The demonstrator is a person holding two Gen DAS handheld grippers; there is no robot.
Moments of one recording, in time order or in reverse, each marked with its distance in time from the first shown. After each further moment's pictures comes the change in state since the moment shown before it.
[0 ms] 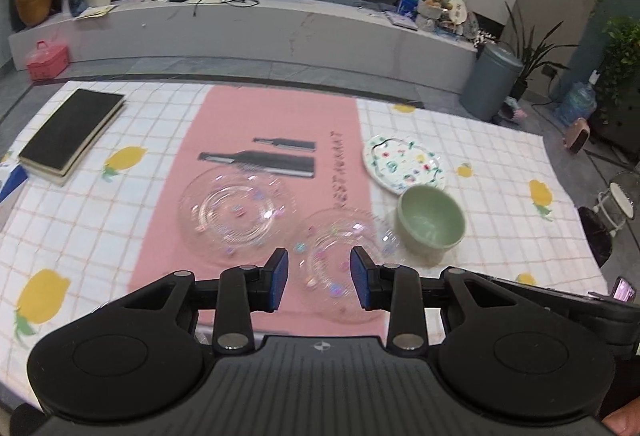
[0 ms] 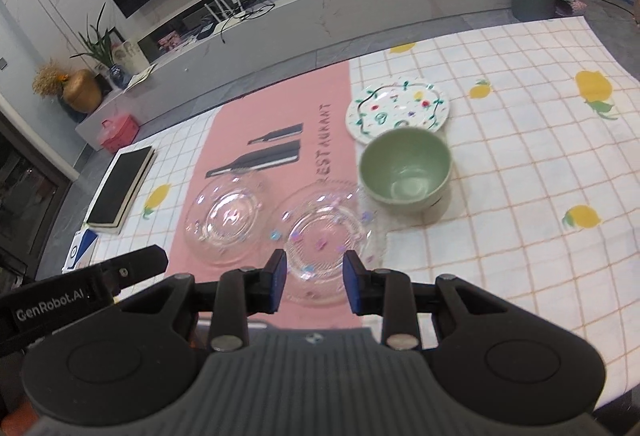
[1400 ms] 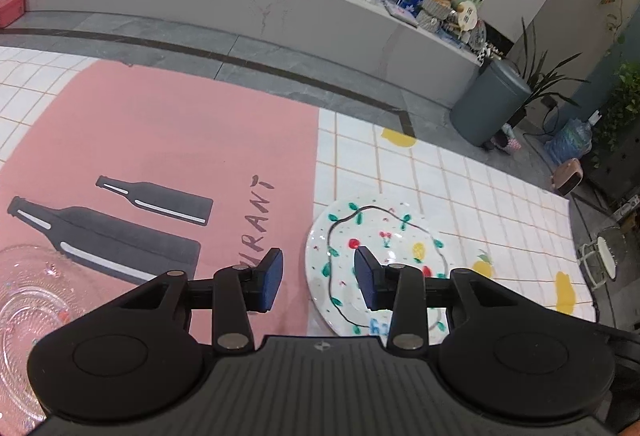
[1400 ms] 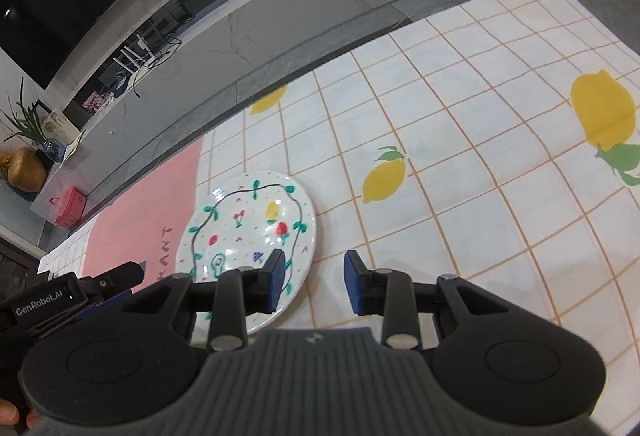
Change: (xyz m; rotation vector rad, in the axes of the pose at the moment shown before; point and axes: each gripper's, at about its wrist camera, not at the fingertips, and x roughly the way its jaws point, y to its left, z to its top) left arm 0.231 -0.032 0.092 -0.148 0.055 -0.116; right arm 0.161 -0.164 0.136 0.219 -0.012 -0.067
